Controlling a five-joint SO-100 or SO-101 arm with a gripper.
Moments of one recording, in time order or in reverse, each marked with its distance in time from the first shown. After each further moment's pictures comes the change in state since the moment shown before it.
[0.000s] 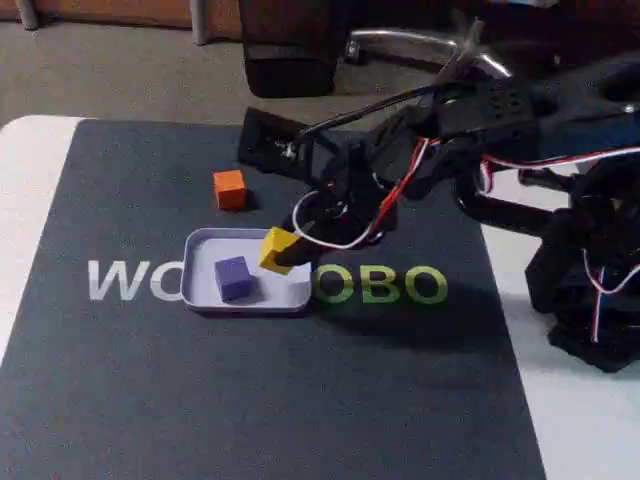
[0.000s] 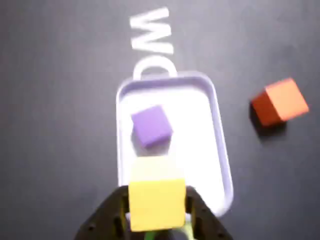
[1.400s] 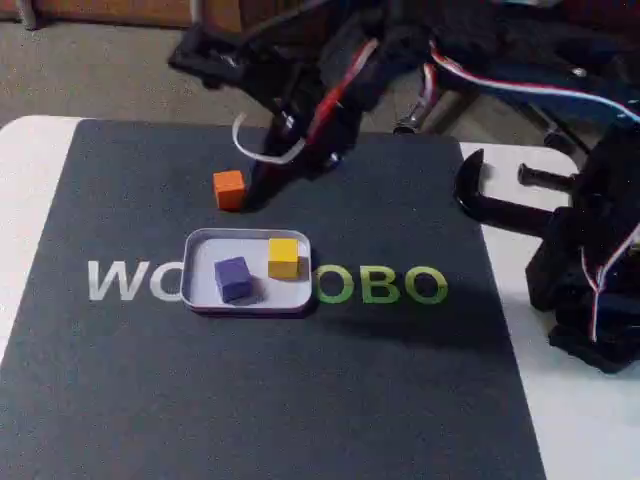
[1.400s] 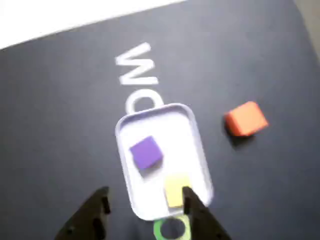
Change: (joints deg) arm 3.2 -20.7 -54.8 42.0 7.5
